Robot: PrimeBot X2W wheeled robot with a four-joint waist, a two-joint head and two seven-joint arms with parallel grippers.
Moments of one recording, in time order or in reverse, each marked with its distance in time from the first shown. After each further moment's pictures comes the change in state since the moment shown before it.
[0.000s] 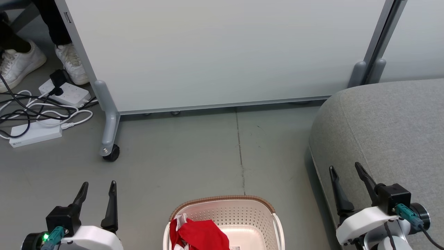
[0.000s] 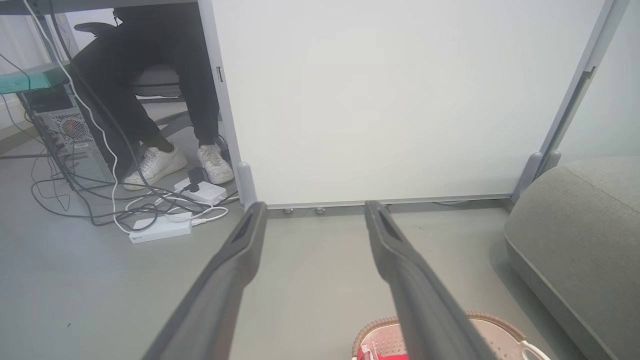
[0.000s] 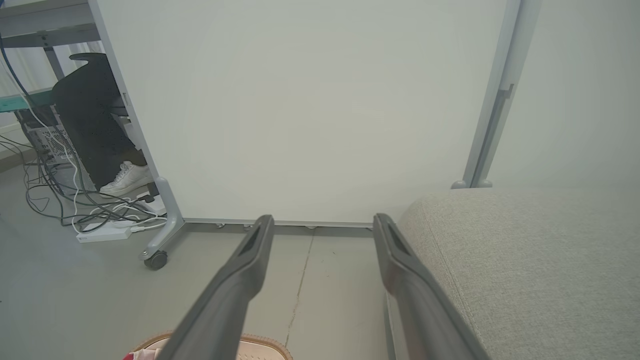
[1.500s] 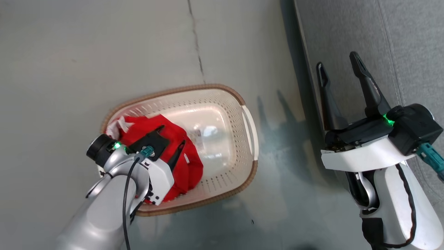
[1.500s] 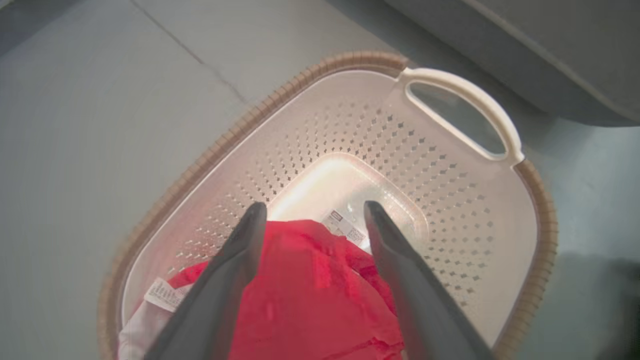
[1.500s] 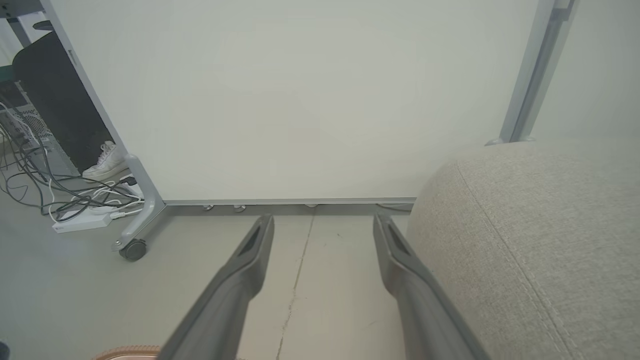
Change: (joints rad) left arm -0.583 -0.013 -0.489 0.487 0.155 -0.166 0.043; right arm -0.268 -0.002 0.117 -0.345 0.059 0.000 -0.010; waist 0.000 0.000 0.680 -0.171
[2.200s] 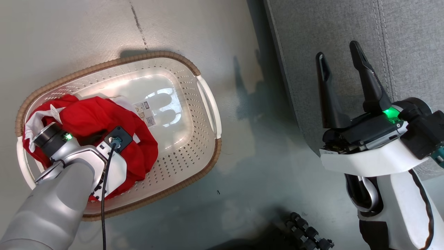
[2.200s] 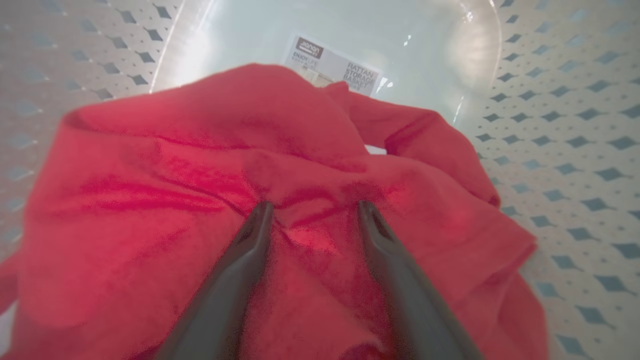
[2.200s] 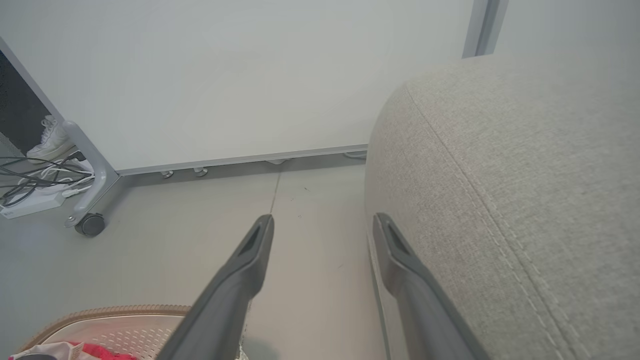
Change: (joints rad) left arm -0.230 0.095 -0.215 0.420 0.114 0.000 0.069; right arm 0.001 0.000 0.042 -0.117 0.115 0.000 0.000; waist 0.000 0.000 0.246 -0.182
